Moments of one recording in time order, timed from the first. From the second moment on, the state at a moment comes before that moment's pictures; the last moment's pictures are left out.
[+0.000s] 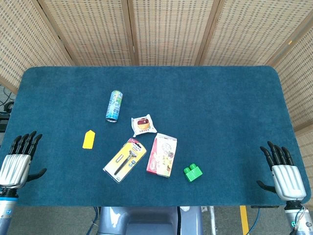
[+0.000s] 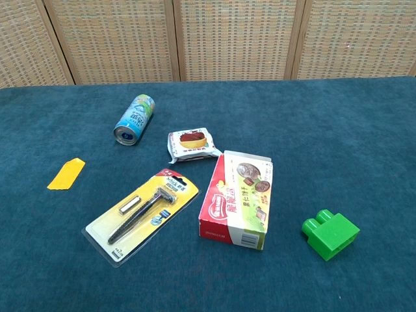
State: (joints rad) left arm -0.13 -1.18 -0.04 -1.67 1.46 1.44 0.24; right arm 0.08 -1.11 0.03 -1.68 -1.50 1.44 -0.15
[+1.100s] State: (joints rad) left arm -0.13 -1.18 -0.03 -1.67 1.46 1.43 0.24; right arm 0.07 -1.11 0.03 -1.68 -1.50 1.45 -0.14
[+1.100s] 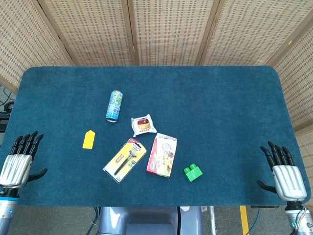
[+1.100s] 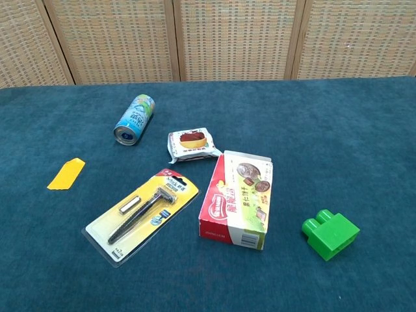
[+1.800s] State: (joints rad) left arm -0.26 -1.25 -0.10 -1.60 1.32 1.24 0.32; right arm 0.08 -1.10 0.04 -1.67 -1.49 1.43 -0.11
